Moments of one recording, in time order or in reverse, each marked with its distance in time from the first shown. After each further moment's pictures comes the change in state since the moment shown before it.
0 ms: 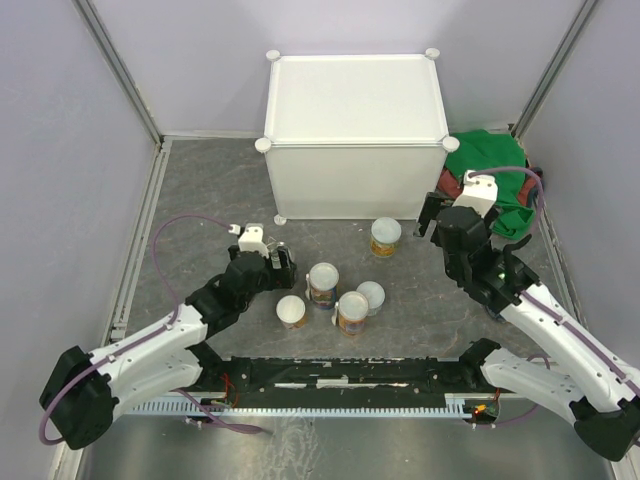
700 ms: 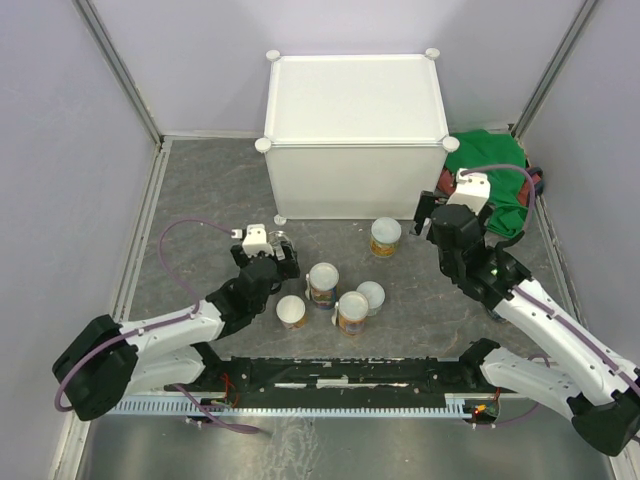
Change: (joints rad) left arm -0.070 0.181 -0.067 0.365 -0.272 0.001; right arm 0.000 0.034 -0.013 0.054 0.001 -0.029
